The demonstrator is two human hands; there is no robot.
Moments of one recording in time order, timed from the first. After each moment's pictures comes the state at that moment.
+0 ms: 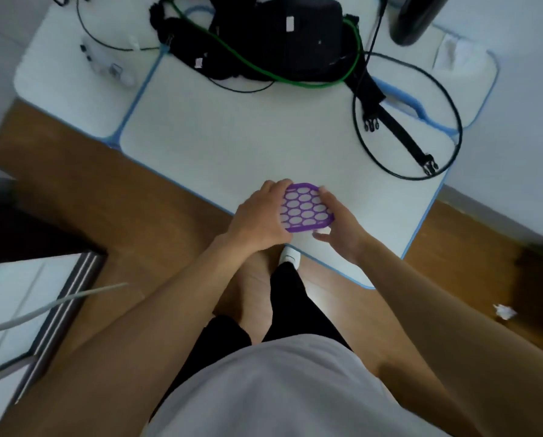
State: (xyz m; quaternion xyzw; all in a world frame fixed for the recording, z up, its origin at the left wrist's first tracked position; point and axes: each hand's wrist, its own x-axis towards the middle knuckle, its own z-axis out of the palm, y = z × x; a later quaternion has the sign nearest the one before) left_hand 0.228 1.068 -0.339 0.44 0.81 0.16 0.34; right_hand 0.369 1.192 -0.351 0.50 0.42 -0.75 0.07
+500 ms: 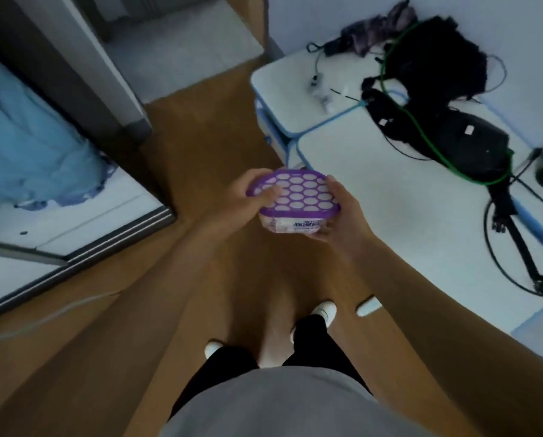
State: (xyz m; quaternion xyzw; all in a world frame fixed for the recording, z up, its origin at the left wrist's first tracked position) left_hand 0.172 0.767 -0.228 0.04 0.77 0.58 0.27; right_hand 0.236 0.953 -0.243 0.38 0.48 -0.78 0.10
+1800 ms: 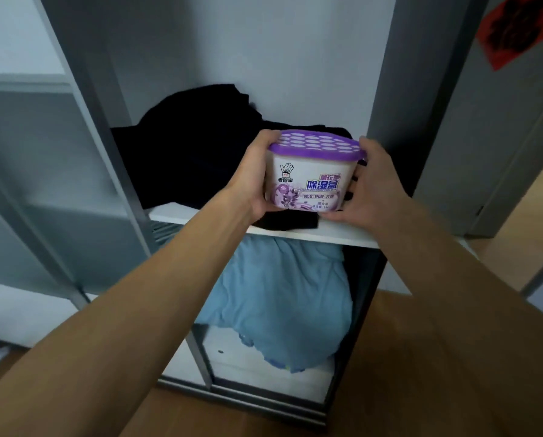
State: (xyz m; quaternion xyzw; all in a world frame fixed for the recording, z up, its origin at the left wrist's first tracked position) left_hand -0.097 0.182 0.078 -0.16 0.57 0.80 -0.09; right_hand -0.159 0.335 0.077 0.01 0.51 -0.81 0.28
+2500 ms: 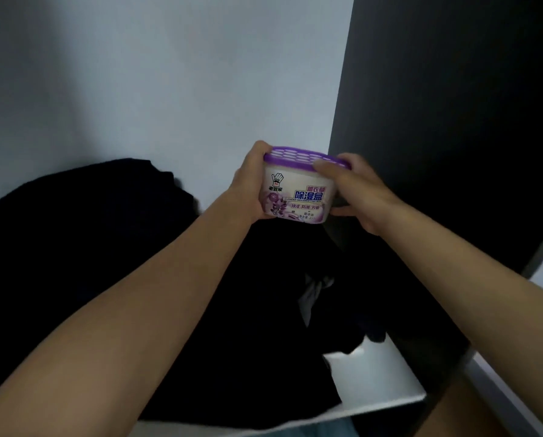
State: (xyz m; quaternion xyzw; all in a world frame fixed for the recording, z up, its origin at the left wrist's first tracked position) left_hand -0.394 0.048 0.141 -0.10 0.56 0.82 -0.02; right_hand -0.395 0.220 0.152 -0.09 0.77 -0.63 0.00
